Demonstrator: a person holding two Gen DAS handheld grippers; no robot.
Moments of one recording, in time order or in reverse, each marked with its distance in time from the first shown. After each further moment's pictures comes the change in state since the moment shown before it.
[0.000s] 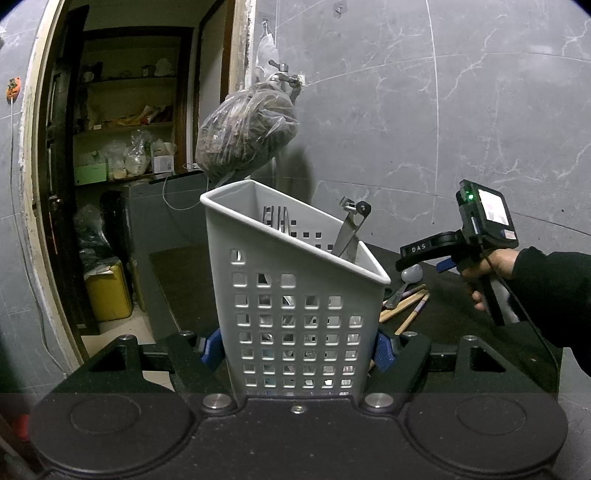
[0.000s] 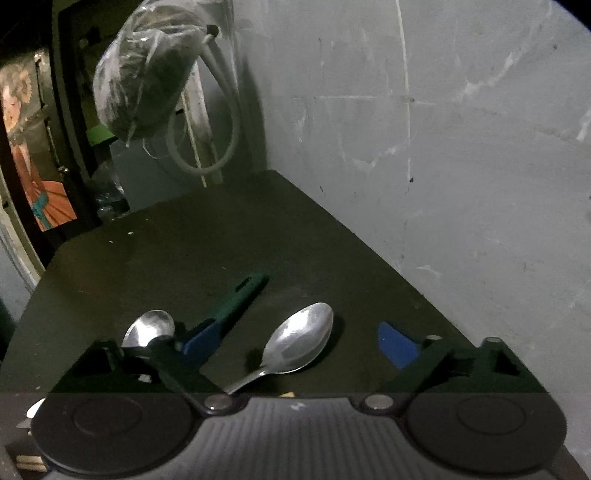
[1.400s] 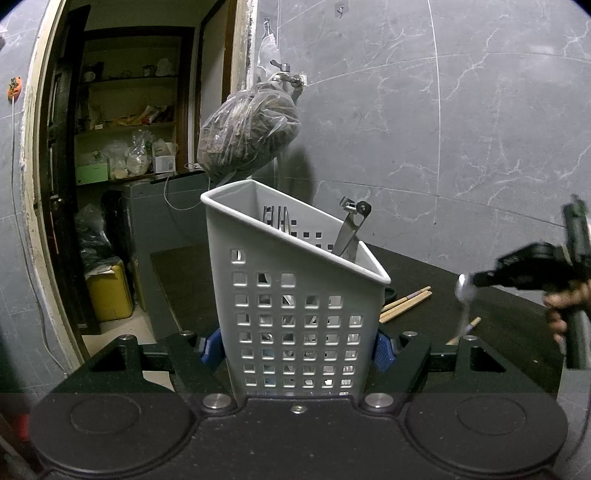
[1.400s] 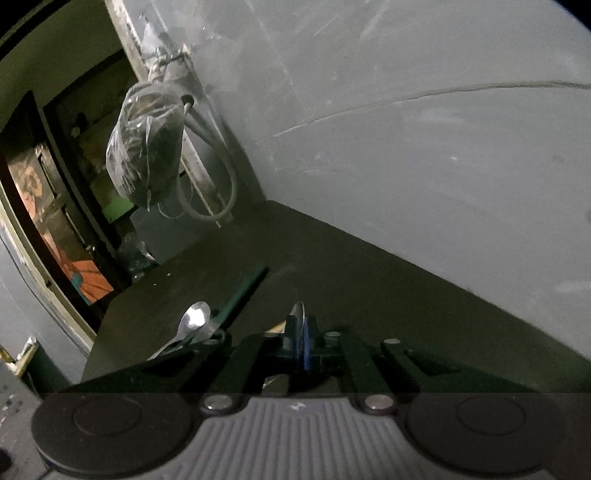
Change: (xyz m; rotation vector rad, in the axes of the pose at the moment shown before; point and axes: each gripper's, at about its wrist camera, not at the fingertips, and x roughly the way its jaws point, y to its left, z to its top) left arm 0.000 0.001 -0.001 -0.002 -0.001 0.000; right arm -0.103 -0.057 -0.066 0.267 -0.123 0.143
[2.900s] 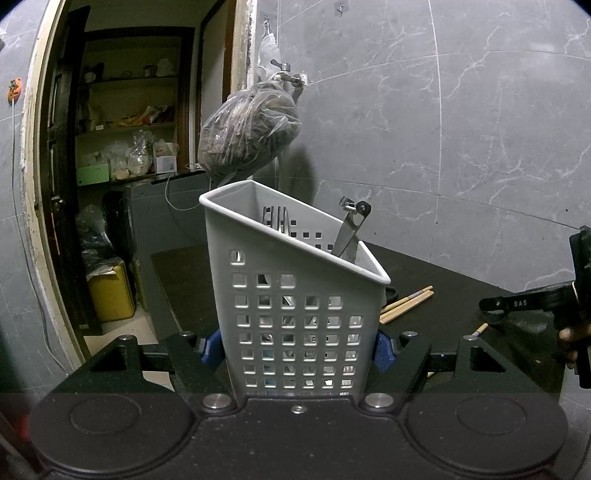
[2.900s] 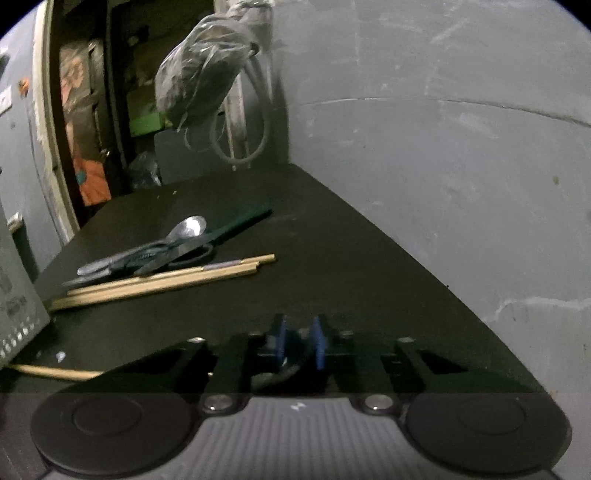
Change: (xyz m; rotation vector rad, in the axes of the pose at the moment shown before) left arm 0.001 0.001 -0.001 -0.002 -0.001 0.000; right arm -0.019 0.003 -0.034 -0.372 0.063 -0.045
